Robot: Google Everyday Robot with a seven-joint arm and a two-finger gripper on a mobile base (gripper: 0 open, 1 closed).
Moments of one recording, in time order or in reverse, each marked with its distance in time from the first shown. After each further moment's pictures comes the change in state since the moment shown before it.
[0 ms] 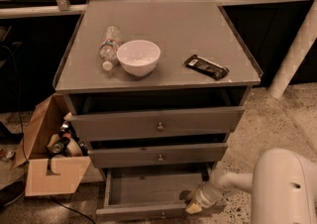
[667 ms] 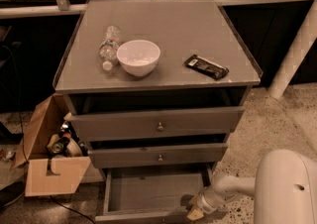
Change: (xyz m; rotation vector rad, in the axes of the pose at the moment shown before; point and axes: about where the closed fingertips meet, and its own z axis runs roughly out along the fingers) arm 0.011 0.016 -0.003 -0.014 0.011 0.024
